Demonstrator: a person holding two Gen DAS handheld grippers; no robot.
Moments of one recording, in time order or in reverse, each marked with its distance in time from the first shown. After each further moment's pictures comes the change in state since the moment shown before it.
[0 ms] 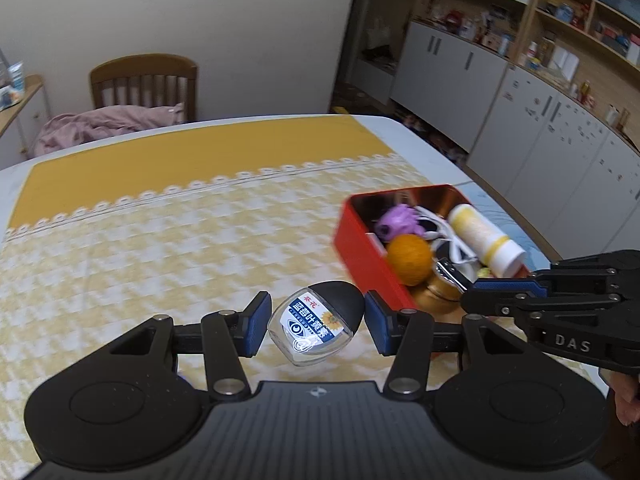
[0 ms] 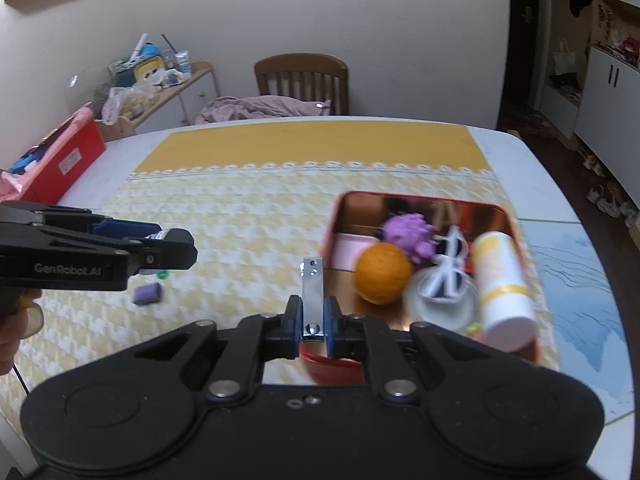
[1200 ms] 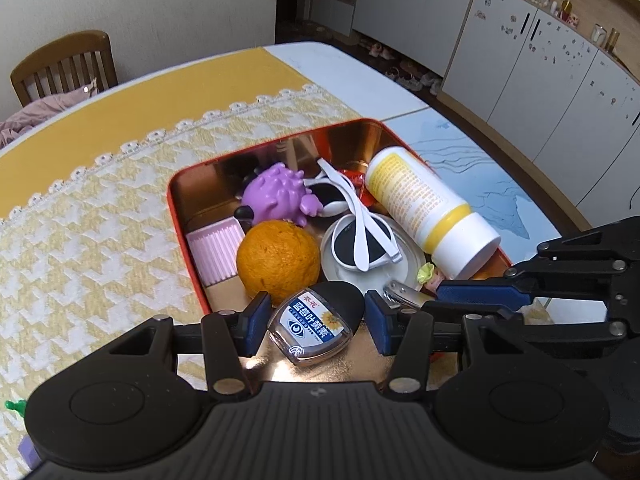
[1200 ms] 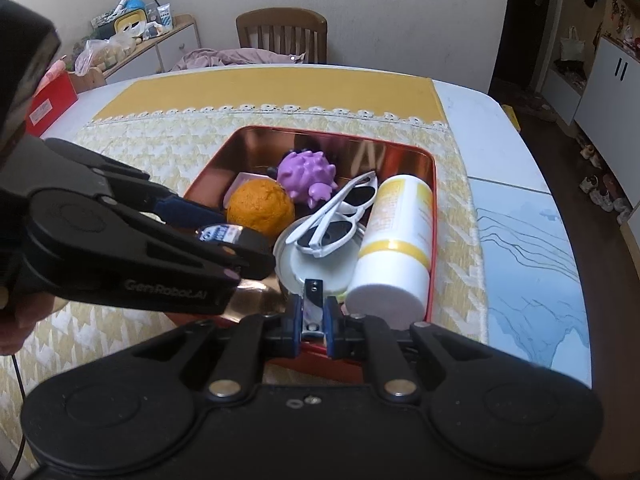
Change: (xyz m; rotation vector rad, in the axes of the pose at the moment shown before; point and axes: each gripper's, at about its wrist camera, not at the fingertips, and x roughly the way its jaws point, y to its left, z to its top) left arm 0.127 -0.112 0.021 0.121 0.208 -0.020; right arm 0.022 -0.084 -0.018 -0.072 0.123 -0.018
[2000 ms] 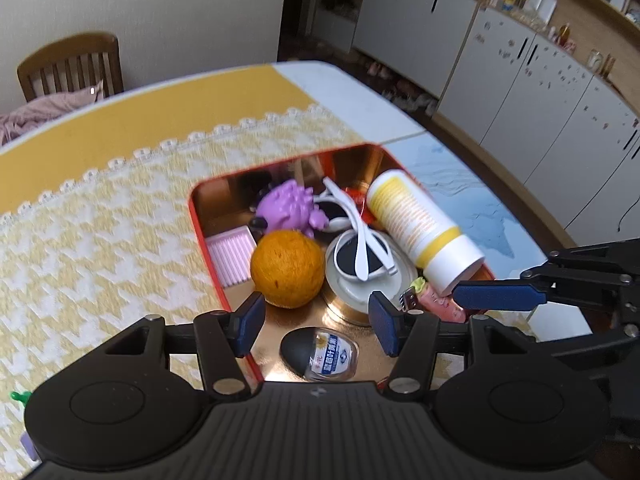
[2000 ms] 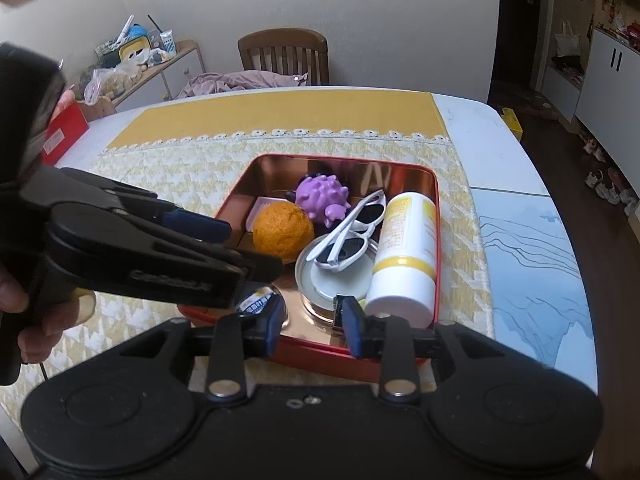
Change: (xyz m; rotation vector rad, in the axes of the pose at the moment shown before) left arm -0.031 0.015 -0.004 -0.036 -0.073 -0.036; right arm -0.022 0.005 0.003 0.061 -0.051 0.038
